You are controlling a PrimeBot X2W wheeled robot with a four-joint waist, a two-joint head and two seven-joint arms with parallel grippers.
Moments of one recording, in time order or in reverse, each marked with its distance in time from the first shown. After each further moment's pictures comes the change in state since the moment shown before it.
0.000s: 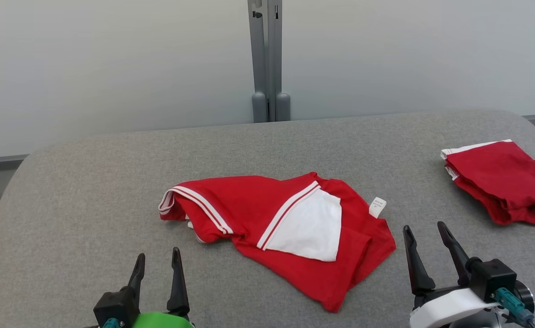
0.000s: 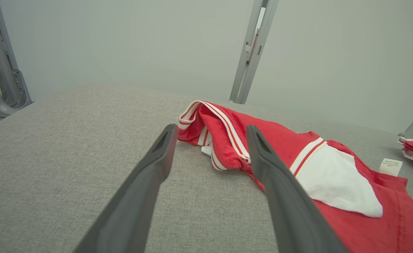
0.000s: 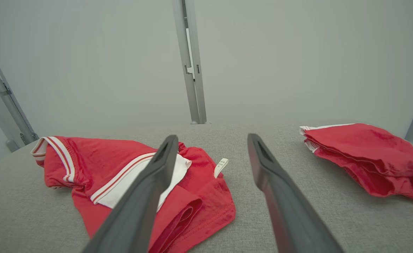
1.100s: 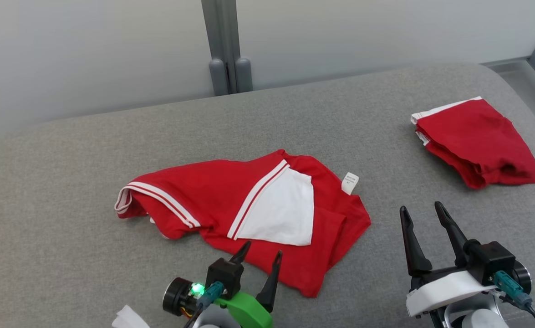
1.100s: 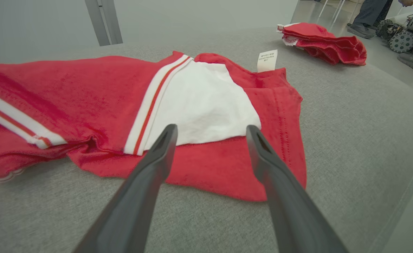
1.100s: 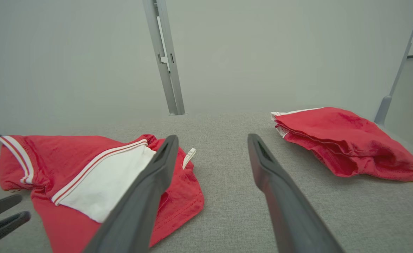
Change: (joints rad) left arm -0.290 -0.004 -0.475 0.322 -0.066 -0.053 0.007; right arm -0.060 0.000 0.005 -0.002 -0.011 0.000 0.000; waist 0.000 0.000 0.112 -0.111
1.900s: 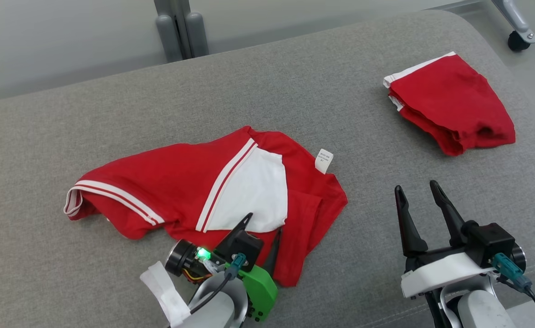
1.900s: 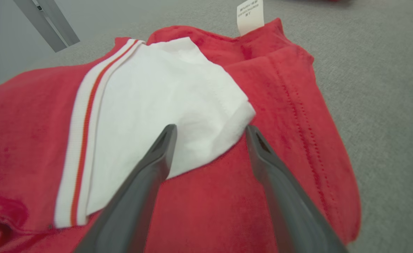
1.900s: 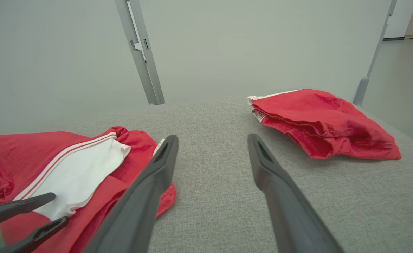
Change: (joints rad) left arm -0.242 0.000 -0.224 0.212 0.007 0.114 -0.006; right arm -0.068 0.000 0.016 -0.006 0.024 0.000 0.000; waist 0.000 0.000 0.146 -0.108
